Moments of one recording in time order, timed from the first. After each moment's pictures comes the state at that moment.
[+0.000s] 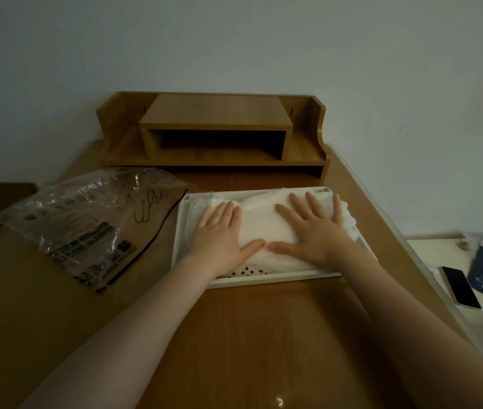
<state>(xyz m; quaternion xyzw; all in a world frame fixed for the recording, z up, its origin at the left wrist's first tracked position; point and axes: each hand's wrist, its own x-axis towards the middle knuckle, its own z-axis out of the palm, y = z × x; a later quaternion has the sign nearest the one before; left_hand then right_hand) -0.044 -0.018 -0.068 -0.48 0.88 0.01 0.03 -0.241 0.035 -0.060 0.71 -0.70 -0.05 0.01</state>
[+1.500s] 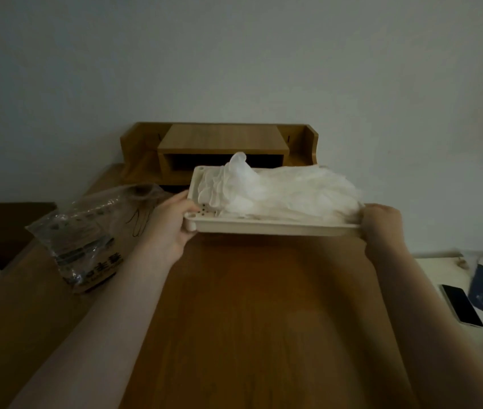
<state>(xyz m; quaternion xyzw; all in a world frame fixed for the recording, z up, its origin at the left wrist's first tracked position) 0.011 0.007 0.015 -0.44 0.37 0.65 -0.50 -0.283 0.073 -0.009 0.25 -0.75 0.58 -0.19</state>
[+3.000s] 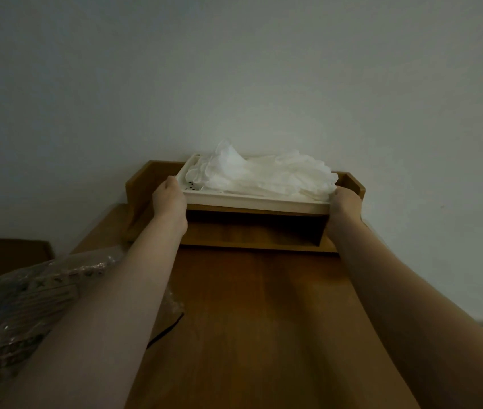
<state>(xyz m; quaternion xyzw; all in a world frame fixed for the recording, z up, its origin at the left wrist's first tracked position) -0.002 -0.203 0.052 -0.58 0.34 0.48 -0.57 -0.244 -0.161 0.044 0.13 -0.62 0.70 -0.34</state>
